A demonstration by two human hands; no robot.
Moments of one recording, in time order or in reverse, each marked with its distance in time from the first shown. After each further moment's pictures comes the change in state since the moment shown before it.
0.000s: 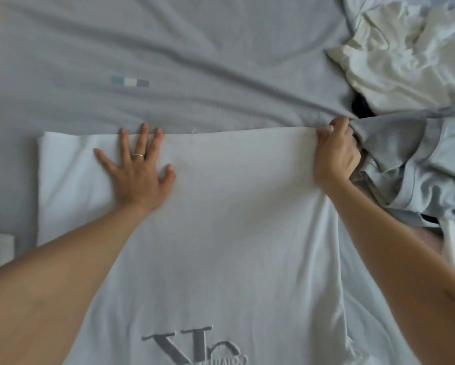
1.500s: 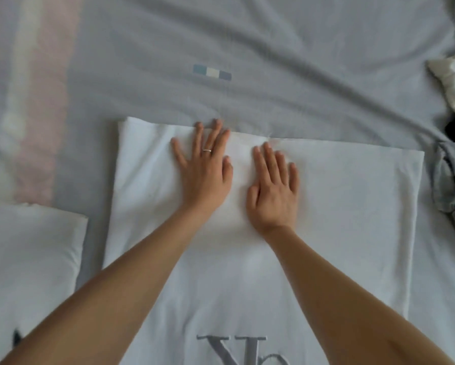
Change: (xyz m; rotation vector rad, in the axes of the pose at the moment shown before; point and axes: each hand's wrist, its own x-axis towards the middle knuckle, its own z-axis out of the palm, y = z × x) left_hand 0.000 -0.013 -0.009 -0.317 0.122 0.004; right_hand -0.162 -0.160 0.054 0.068 -0.248 -0.539
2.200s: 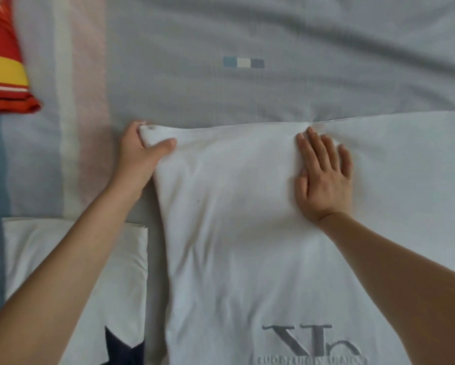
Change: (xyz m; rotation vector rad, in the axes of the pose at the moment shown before) left_hand 0.034 -0.143 -0.098 -0.861 -0.069 -0.517; right_hand 0.004 -0.003 0.001 -0.036 0.040 -0.002
